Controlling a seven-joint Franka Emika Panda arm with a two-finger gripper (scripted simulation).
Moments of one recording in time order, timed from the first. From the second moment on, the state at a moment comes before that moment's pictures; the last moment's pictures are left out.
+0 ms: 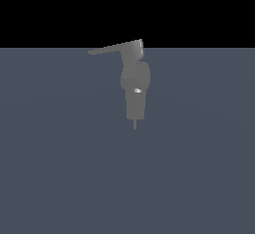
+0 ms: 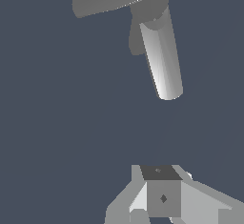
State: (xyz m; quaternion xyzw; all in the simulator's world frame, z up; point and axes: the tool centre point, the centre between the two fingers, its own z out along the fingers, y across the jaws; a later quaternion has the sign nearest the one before) arm -0.206 0.084 0.428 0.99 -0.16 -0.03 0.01
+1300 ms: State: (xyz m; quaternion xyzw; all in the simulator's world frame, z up) arm -0.094 0.140 0.363 0.91 -0.42 -0.05 0.03
